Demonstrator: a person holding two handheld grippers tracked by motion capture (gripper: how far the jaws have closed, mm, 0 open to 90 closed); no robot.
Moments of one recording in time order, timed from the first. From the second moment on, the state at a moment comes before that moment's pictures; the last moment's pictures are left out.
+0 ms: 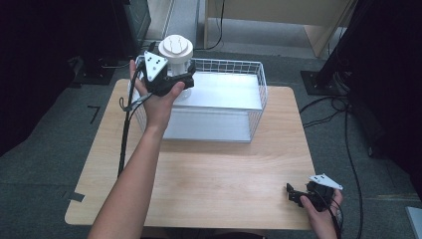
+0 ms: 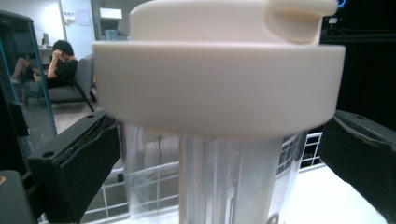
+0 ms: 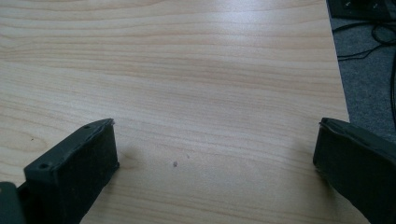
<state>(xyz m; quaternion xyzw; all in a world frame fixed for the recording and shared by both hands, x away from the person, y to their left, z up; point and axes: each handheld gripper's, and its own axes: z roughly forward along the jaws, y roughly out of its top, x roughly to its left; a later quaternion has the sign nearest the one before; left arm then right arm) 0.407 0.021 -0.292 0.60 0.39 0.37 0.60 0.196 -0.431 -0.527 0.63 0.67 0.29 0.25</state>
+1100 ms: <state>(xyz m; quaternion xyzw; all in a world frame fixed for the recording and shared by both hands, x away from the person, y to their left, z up) 0.344 0.051 -0.337 0.59 0.39 0.38 0.59 0.196 -0.430 -0.527 0.63 0.67 0.29 0.25</state>
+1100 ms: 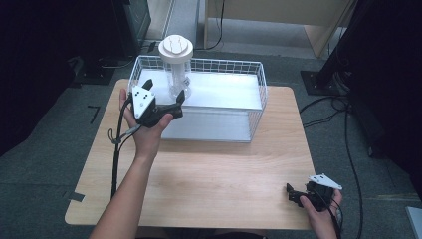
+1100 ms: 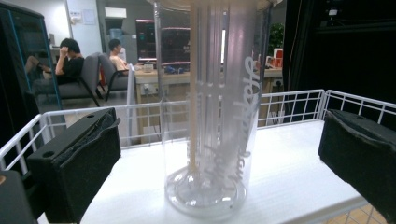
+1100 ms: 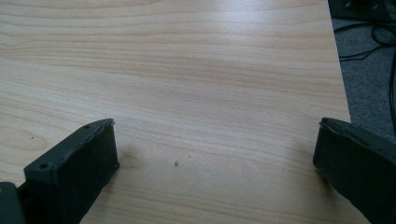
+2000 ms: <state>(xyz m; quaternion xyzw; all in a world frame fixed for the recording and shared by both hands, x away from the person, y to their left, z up) 0.286 0.125 -0.407 0.60 0.43 0.37 0.56 0.196 -0.429 -0.527 0.63 0.67 0.29 0.25</state>
